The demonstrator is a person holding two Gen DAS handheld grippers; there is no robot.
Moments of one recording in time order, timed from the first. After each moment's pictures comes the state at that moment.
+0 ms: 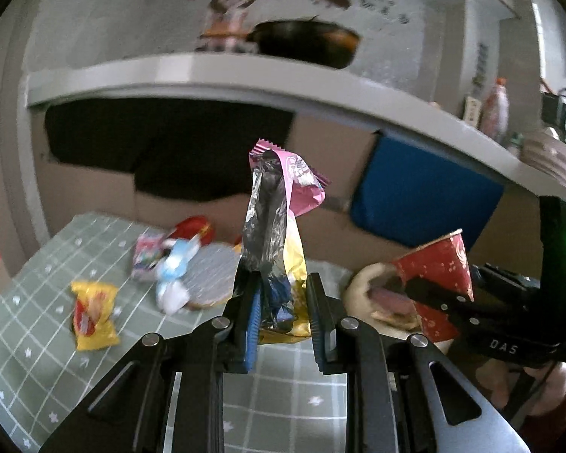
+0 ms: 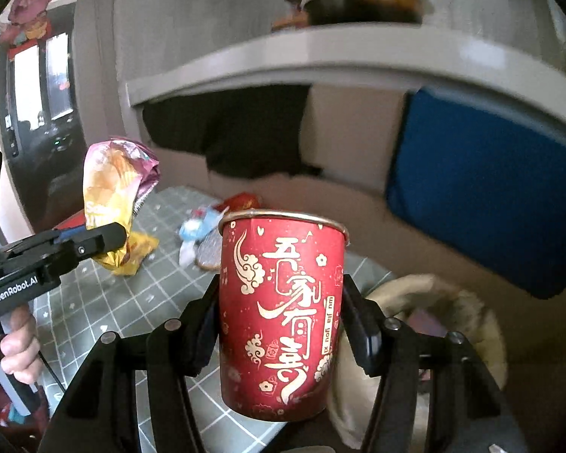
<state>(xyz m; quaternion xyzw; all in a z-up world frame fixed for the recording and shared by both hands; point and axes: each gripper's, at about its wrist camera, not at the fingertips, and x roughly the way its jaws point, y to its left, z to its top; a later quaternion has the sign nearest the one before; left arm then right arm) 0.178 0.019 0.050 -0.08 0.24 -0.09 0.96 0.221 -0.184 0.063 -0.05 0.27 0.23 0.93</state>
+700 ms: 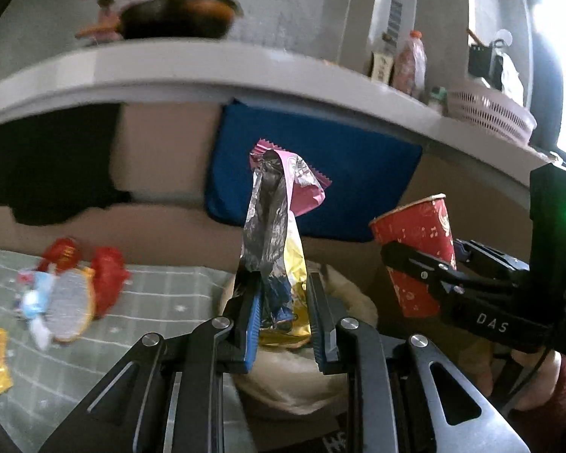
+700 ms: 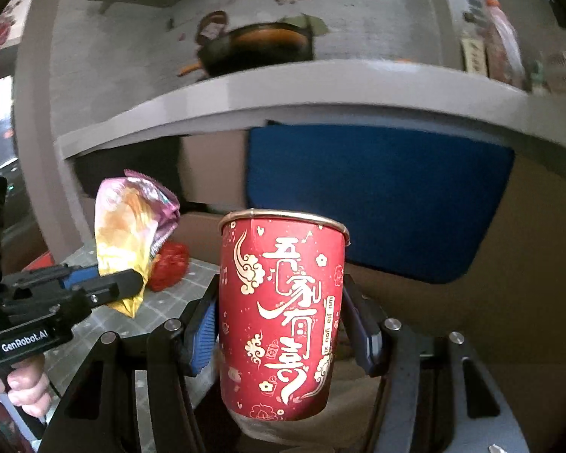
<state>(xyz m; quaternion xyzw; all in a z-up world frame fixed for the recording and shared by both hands) 0.238 -0.122 0.049 -0.04 0.27 -0.25 0.93 0.226 -0.322 0.068 0.02 0.24 0.10 0.96</state>
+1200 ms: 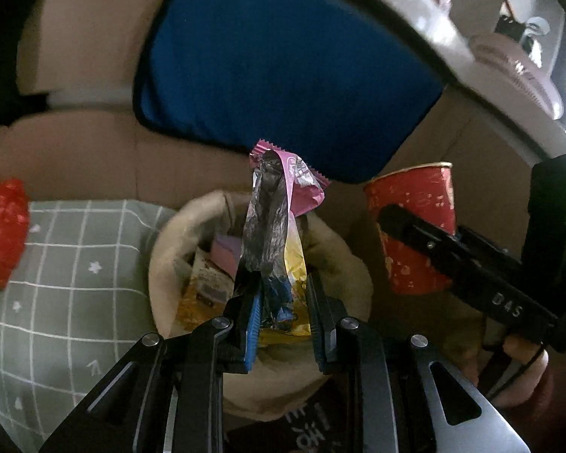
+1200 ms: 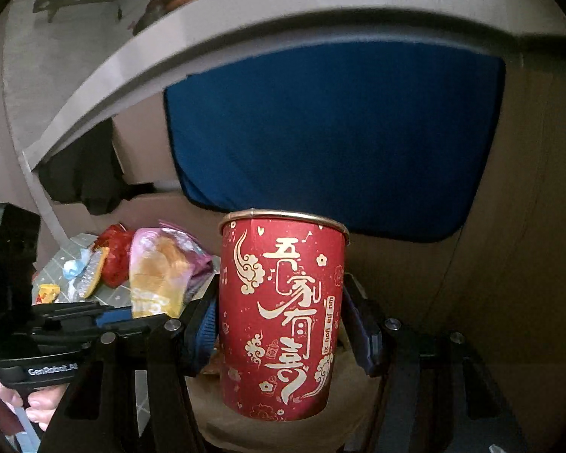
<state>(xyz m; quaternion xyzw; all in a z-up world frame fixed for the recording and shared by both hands) 0.325 -0.176 -0.029 -0.07 0.41 -0.31 0.85 0.282 -0.364 0.012 0.06 0.30 0.08 0.95</state>
